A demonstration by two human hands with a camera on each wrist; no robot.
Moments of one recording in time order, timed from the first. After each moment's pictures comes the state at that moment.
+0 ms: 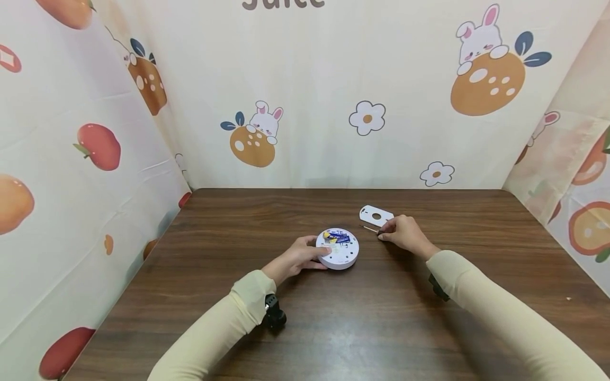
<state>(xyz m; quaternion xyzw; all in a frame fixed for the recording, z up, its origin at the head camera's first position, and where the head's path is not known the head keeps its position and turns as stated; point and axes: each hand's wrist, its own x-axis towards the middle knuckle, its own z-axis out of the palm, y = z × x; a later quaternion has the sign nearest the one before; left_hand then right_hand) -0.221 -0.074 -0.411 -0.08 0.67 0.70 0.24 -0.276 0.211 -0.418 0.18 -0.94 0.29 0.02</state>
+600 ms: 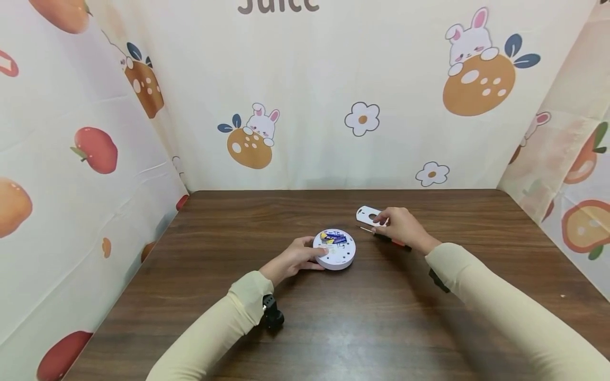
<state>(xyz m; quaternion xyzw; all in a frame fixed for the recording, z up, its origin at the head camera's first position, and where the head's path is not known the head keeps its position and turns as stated) -0.219 -0.074 -0.409 -0.08 0.67 0.69 0.25 -0.270 0.202 -0.387 0.23 -0.93 0.27 0.05</state>
